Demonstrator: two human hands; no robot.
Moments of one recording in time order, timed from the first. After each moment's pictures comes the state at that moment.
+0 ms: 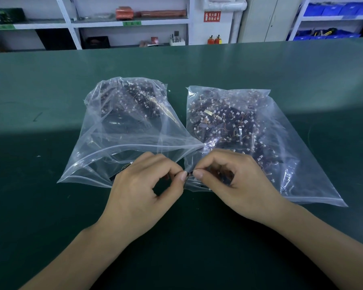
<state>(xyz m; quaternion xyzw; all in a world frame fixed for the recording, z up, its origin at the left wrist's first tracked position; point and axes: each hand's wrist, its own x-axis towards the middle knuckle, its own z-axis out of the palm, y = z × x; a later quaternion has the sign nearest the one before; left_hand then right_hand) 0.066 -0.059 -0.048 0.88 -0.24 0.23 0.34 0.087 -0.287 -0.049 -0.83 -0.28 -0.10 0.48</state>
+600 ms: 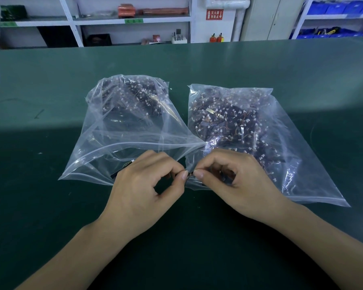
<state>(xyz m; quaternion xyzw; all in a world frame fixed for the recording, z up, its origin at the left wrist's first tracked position) 0.066 -0.058 -0.049 0.88 -0.25 0.23 0.33 0.086 -0.287 -0.048 -0.82 -0.29 -0.10 0.48</state>
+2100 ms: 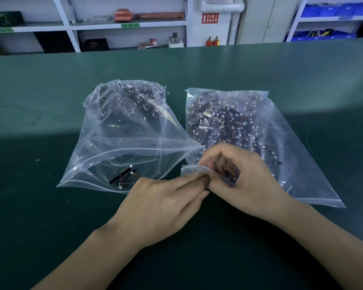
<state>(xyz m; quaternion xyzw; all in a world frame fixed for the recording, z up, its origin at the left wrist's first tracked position) 0.066 -0.076 -0.048 0.87 -0.38 0.28 0.14 0.090 -0.294 -0.041 -0.83 -0.29 -0.12 0.47</state>
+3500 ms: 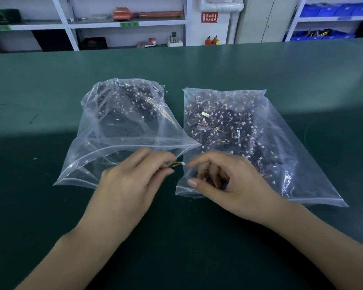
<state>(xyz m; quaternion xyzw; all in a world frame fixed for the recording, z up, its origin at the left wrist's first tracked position) 0.071 -0.043 -0.044 0.88 -0.27 0.31 0.24 0.086 -0.289 -0.048 -0.85 -0.28 -0.09 0.43</state>
